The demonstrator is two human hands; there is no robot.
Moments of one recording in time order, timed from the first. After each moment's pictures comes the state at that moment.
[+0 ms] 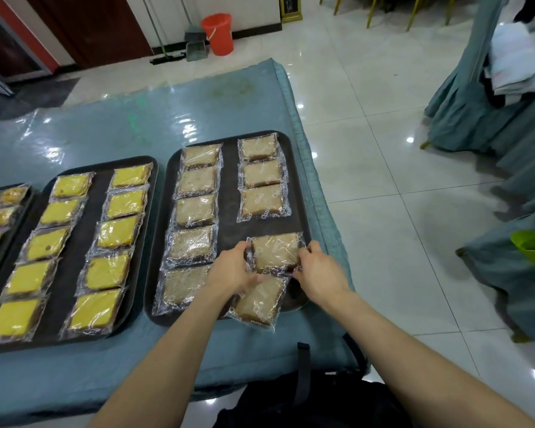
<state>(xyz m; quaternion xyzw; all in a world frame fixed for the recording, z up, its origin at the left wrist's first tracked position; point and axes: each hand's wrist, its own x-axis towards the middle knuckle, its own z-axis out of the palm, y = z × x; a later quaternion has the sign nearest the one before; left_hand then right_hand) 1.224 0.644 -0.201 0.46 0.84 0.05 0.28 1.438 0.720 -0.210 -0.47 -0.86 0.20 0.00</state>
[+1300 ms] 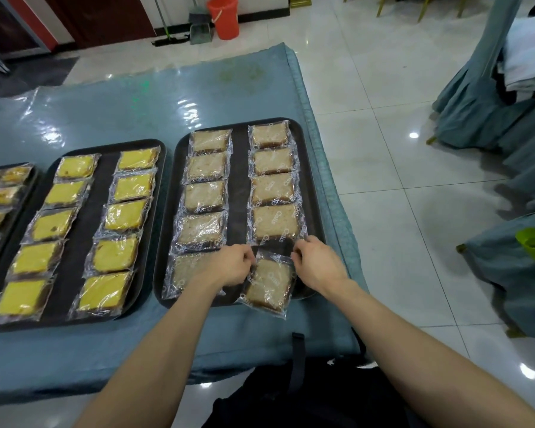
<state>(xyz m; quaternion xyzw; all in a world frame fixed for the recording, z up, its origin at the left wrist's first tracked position) 1.204 0.621 -0.188 0.49 0.81 0.00 0.33 1.415 0.715 -0.220 -0.46 -0.86 0.24 0.03</state>
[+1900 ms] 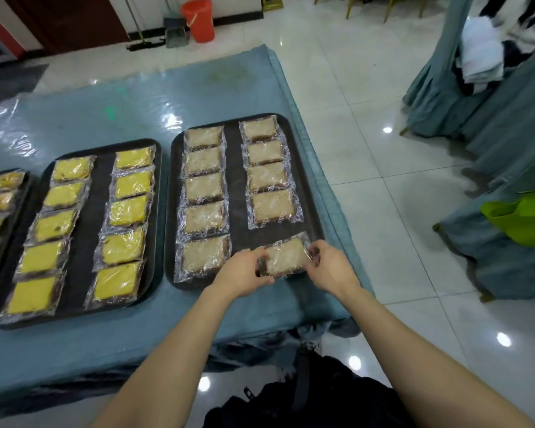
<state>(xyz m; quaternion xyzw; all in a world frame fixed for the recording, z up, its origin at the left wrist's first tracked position) 1.232 0.563 -0.197 0.60 0.74 0.02 0.30 1.462 0.645 -0.207 -0.57 -0.74 0.36 0.05</state>
